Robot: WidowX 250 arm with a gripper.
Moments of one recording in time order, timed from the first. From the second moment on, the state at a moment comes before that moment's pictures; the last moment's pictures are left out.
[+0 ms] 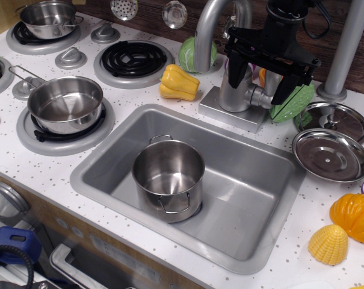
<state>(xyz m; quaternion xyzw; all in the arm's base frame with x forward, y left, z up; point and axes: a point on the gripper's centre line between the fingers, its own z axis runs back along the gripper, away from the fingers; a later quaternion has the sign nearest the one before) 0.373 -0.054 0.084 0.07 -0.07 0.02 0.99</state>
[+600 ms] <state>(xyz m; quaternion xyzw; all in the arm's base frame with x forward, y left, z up) 0.381 -0.047 0.066 0.11 -0.10 0.02 0.99</state>
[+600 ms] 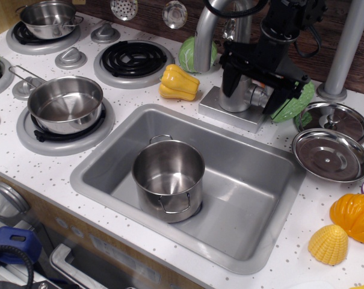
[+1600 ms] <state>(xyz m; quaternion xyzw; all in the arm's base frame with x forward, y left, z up) 0.419 -0.068 0.082 0.10 -0.16 0.01 0.98</state>
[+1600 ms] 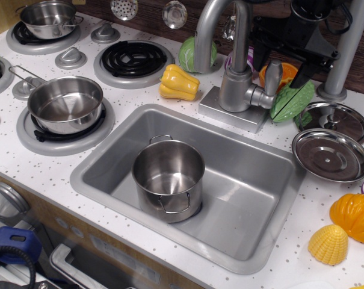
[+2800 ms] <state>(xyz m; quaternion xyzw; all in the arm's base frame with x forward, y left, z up) 0.380 -0.067 0.060 0.05 -0.06 0.05 1.00</state>
